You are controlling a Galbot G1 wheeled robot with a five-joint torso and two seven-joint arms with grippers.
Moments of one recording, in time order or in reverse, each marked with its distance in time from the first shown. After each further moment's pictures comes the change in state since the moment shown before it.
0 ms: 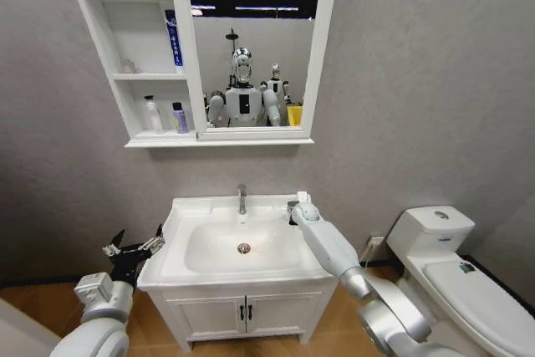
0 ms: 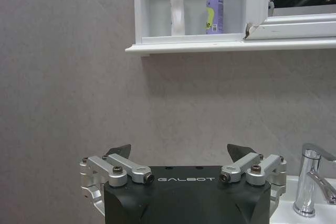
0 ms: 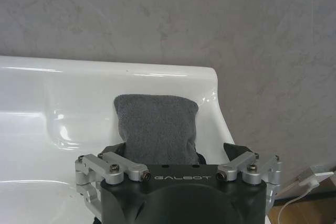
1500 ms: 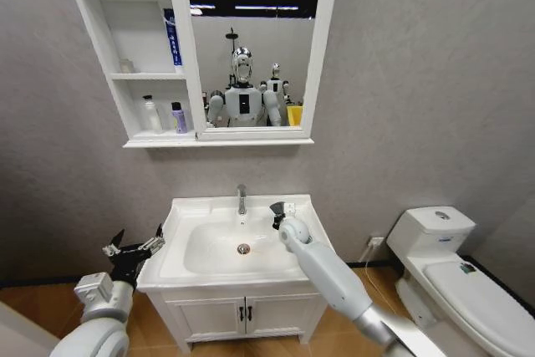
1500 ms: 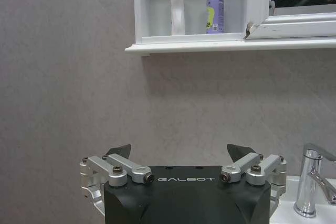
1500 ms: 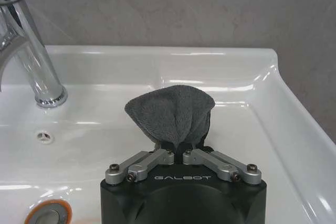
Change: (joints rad) left arm 0.000 0.000 0.000 0.000 0.000 0.000 -0.001; right arm -0.274 -0.070 -0.142 0.543 0.272 0.017 0.271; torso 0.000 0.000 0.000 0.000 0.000
